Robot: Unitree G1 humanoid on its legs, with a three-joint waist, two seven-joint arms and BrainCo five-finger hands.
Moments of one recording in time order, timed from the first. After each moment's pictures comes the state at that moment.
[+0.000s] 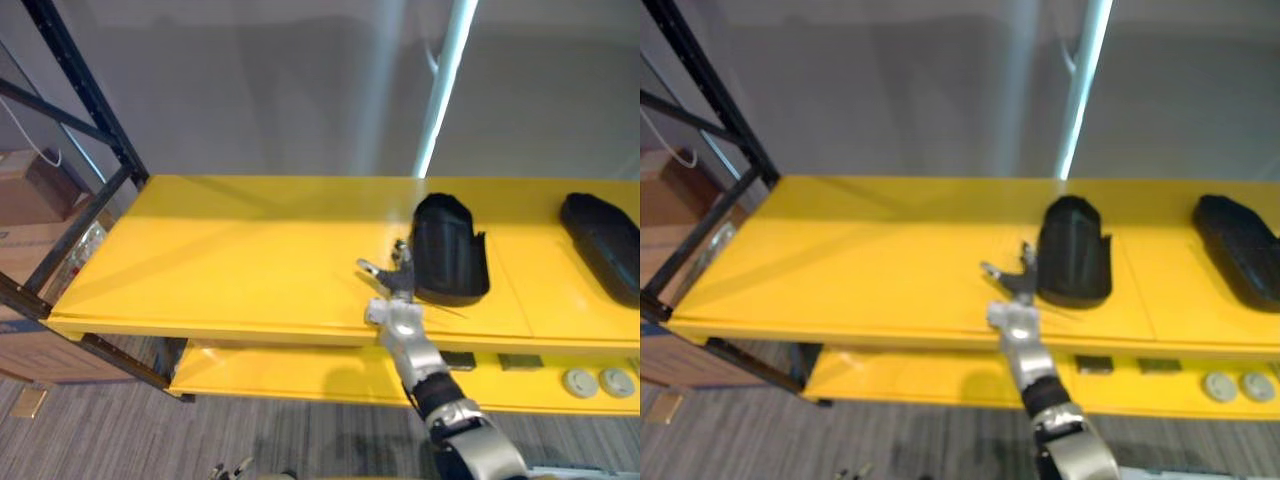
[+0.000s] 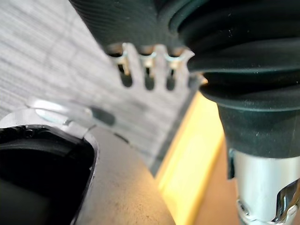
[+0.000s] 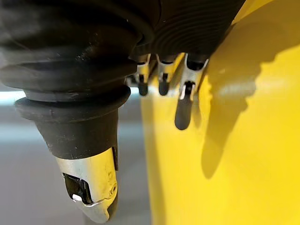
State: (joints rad) left arm 0.26 0.08 0.08 0.92 -0.38 -0.04 0.00; right arm -0.44 0.02 0.17 0.63 0.19 -0.17 -0.35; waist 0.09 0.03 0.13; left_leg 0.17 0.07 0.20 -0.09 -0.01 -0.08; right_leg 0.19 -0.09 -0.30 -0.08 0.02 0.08
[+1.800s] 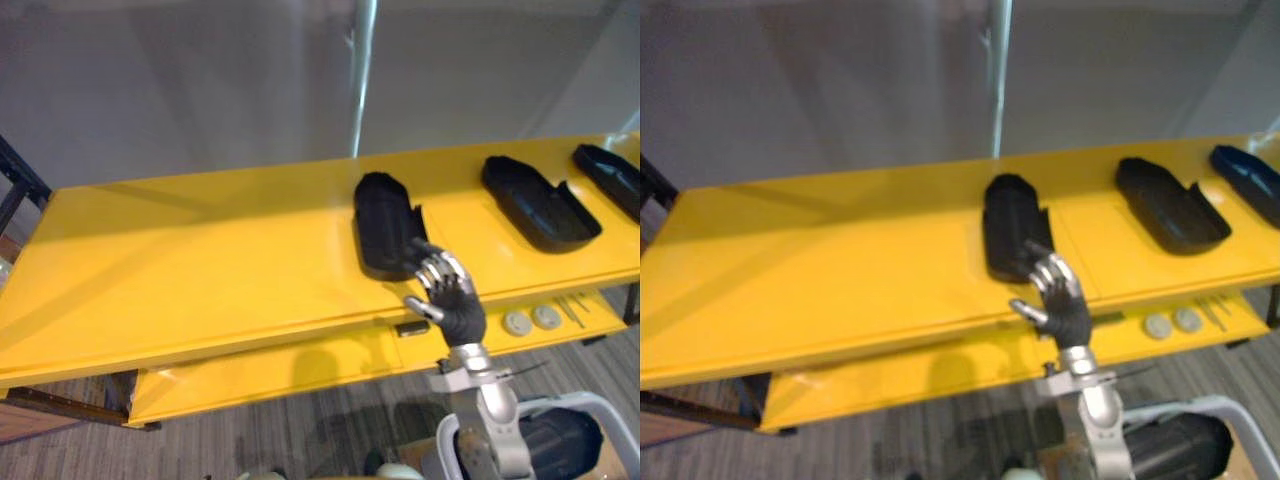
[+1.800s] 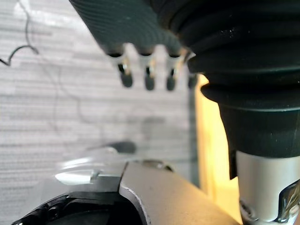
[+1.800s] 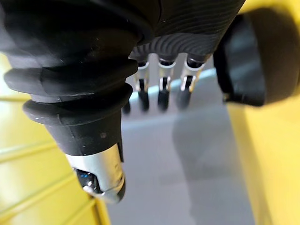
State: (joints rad) left arm 0.22 0.14 0.02 1.05 -0.19 -0.04 0.14; right arm 0.21 -0.14 0.15 -0.27 0.42 -0.32 0.21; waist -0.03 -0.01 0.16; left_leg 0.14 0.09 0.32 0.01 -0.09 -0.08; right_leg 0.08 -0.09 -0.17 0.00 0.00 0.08
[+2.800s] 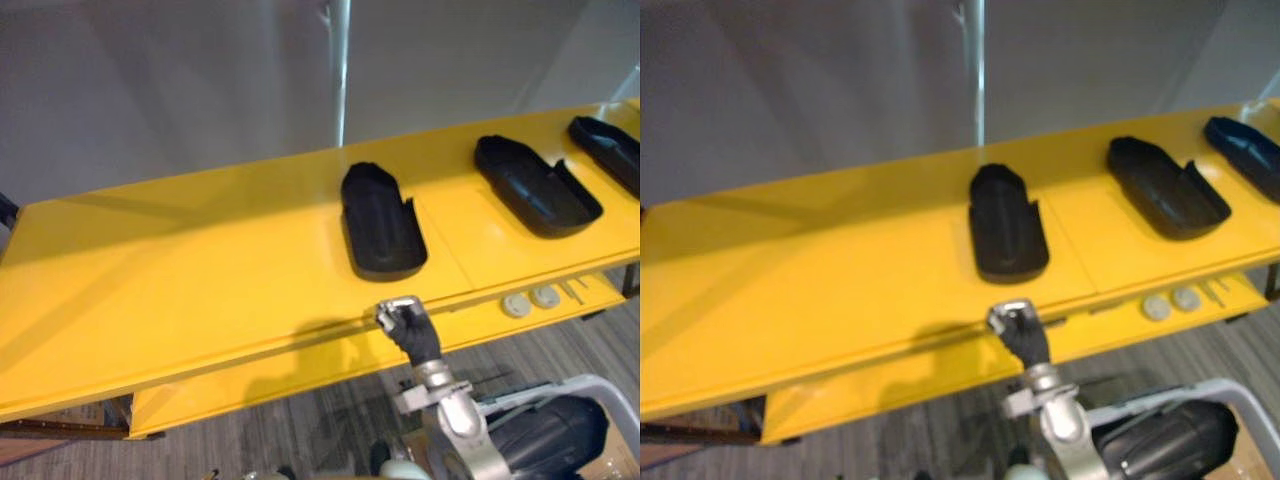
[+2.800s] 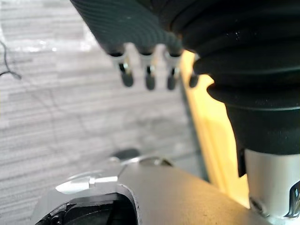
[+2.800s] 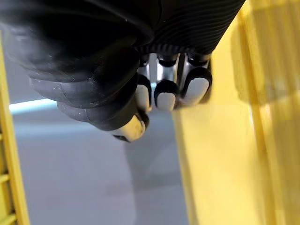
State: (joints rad) left arm 0.19 0.16 -0.14 1.08 -0.23 -0.06 0.17; right arm 0.20 -0.19 0.30 -0.22 0.18 -0.21 -0.07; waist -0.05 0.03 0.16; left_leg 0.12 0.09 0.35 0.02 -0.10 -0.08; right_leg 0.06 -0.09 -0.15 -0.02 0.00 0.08
